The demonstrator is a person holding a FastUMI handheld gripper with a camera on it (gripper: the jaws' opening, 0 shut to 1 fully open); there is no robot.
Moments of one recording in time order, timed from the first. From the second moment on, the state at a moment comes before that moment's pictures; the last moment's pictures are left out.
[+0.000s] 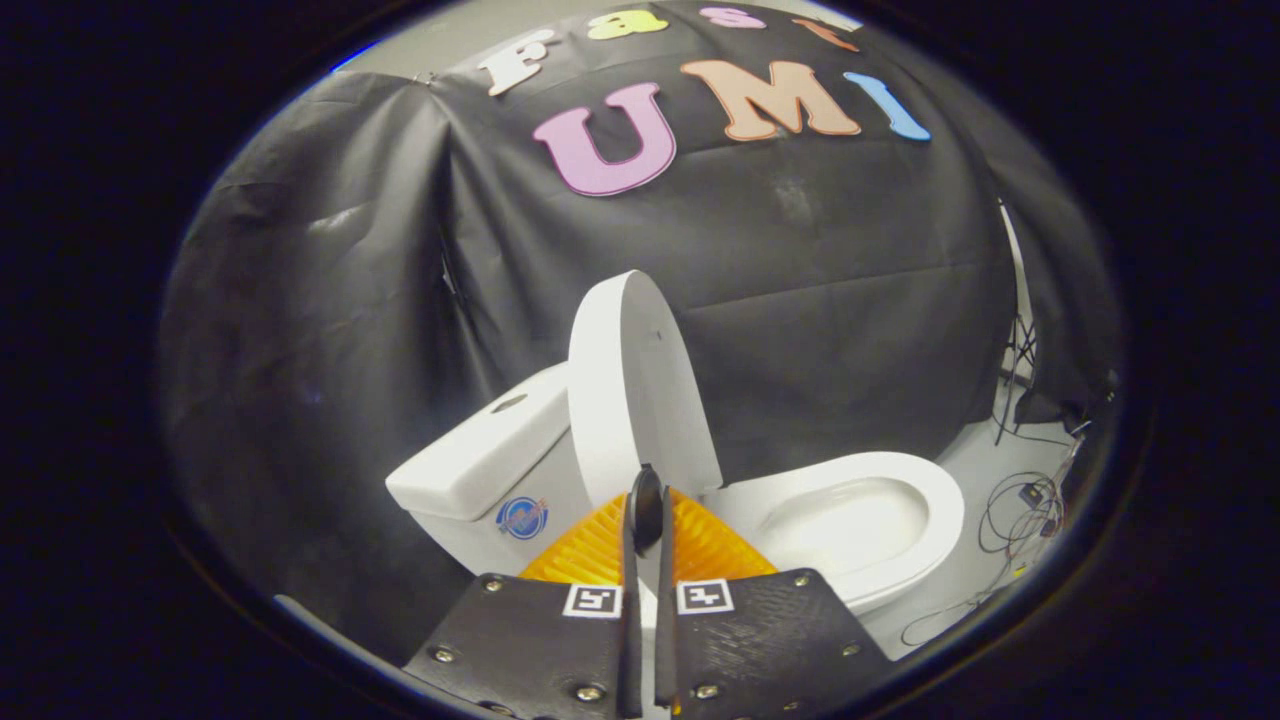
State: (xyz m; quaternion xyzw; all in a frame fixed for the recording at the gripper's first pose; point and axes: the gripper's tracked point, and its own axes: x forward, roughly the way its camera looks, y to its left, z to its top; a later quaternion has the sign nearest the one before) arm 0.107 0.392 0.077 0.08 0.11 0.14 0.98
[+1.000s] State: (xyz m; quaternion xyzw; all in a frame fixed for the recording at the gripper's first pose) arm 0.101 0.441 0.062 0.00 0.07 0.20 0.98
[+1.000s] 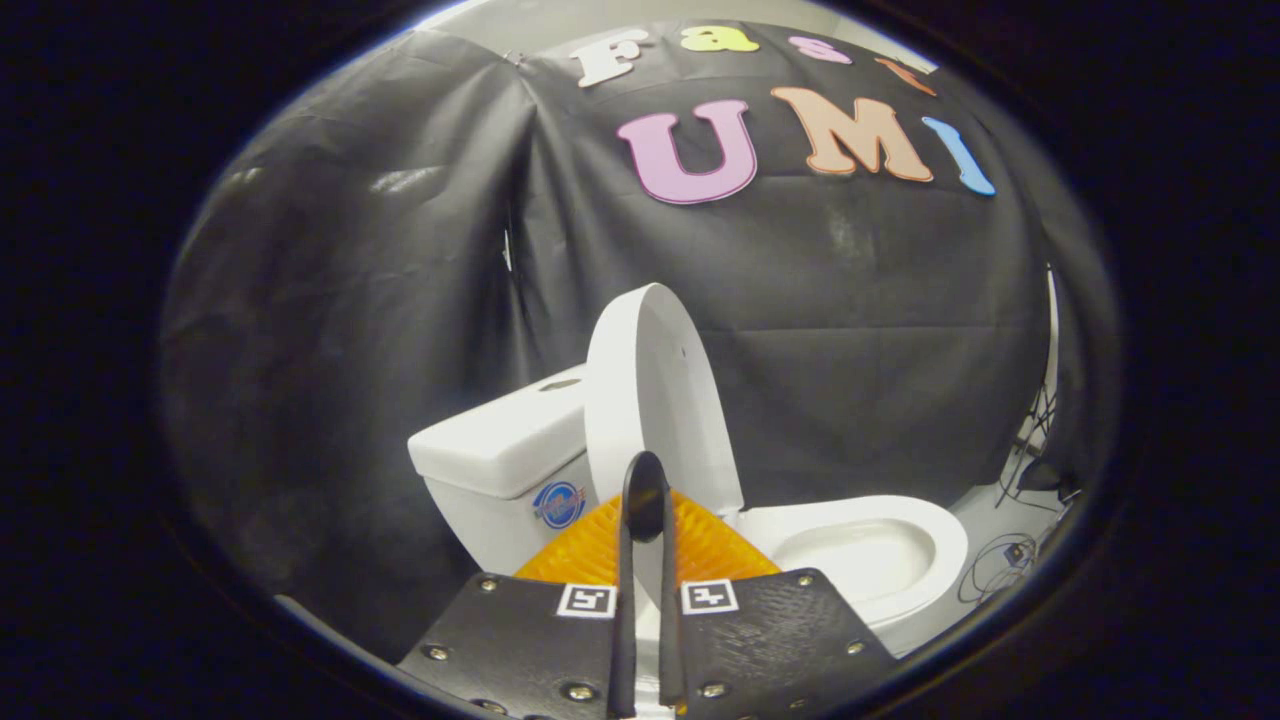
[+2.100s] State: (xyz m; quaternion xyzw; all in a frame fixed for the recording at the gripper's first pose) arm 0.074 0.359 0.081 -0.12 0.04 0.16 0.98
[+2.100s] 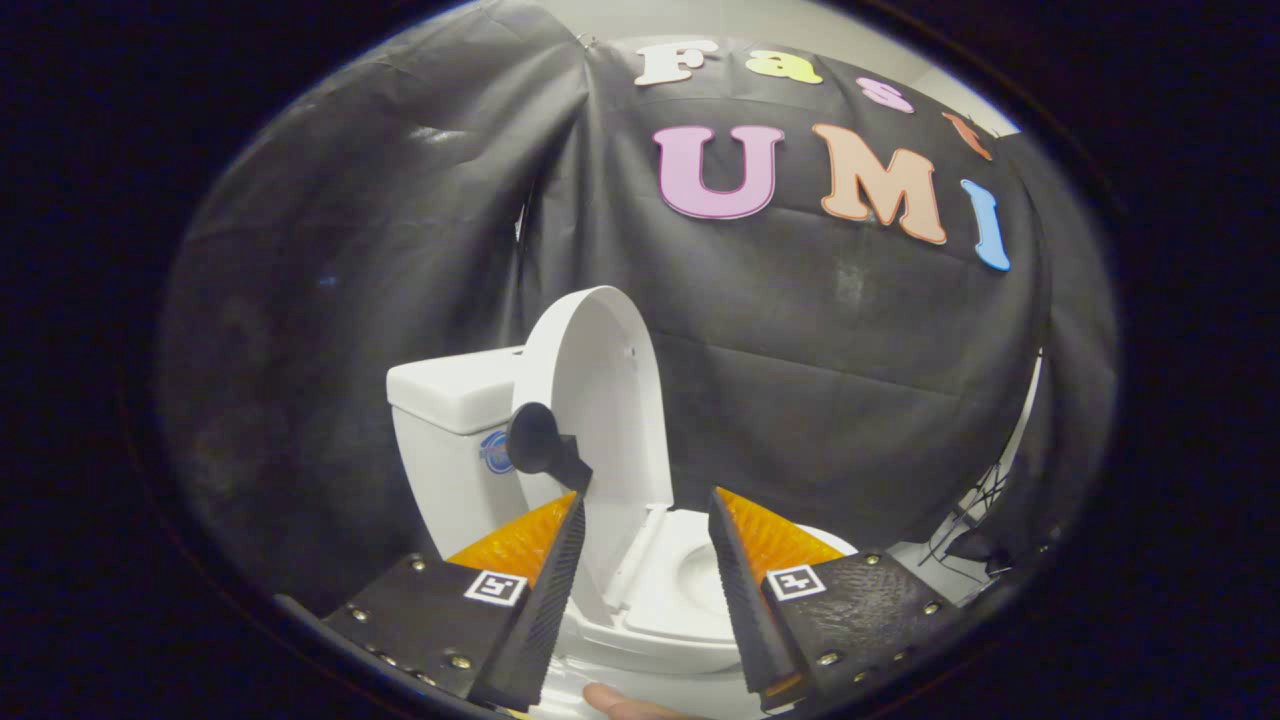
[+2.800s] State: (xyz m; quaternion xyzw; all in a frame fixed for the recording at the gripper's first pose) arm 0.090 0.244 0.104 -0.09 0.02 0.11 0.99
